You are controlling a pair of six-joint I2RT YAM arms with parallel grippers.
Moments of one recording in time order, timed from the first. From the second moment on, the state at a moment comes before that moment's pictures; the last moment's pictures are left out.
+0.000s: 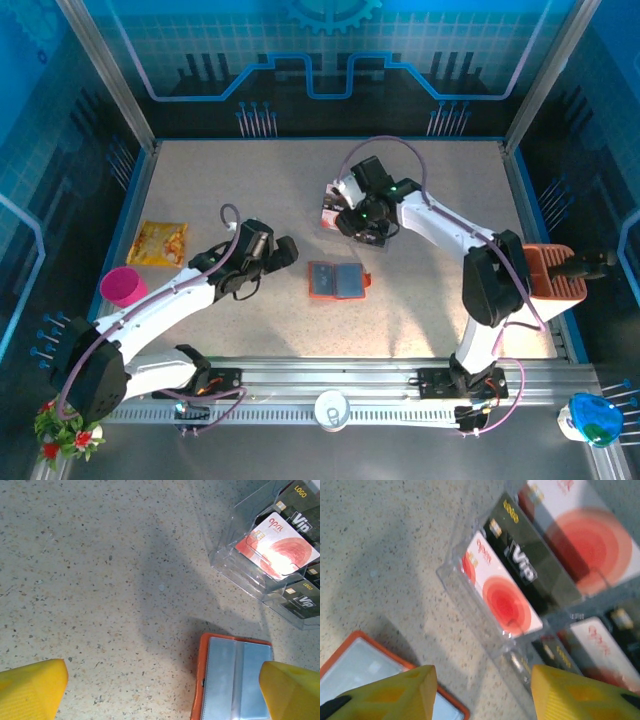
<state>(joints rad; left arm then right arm) -0.57 1.18 0.76 -0.45 -0.16 -0.90 0.53 1.80 1.45 -0.68 -0.09 -0.16</state>
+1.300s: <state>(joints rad) -0.57 1.25 0.82 -0.45 -0.08 -0.90 0.56 2.08 1.69 -0.72 0.03 -0.28</state>
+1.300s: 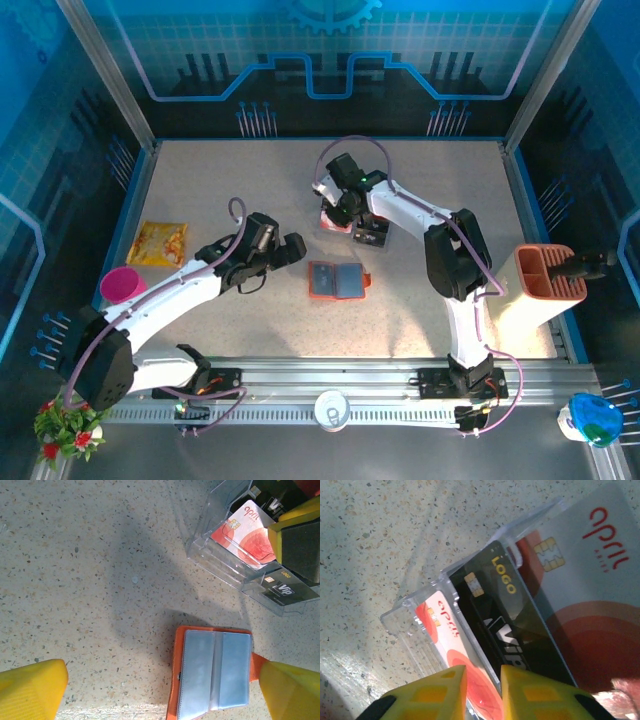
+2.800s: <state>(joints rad) -0.56 1.29 0.82 -0.44 -0.06 -0.89 0.59 2.04 1.64 -0.74 0.00 -0.32</state>
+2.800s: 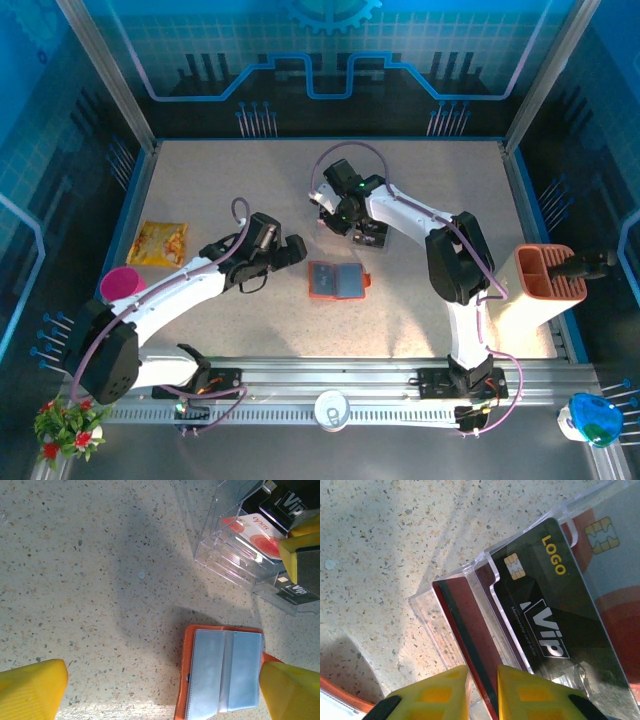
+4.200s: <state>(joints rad) -0.55 1.30 0.83 -0.44 -0.04 -0.89 0.63 2.03 1.61 -0.67 0.09 -0.53</state>
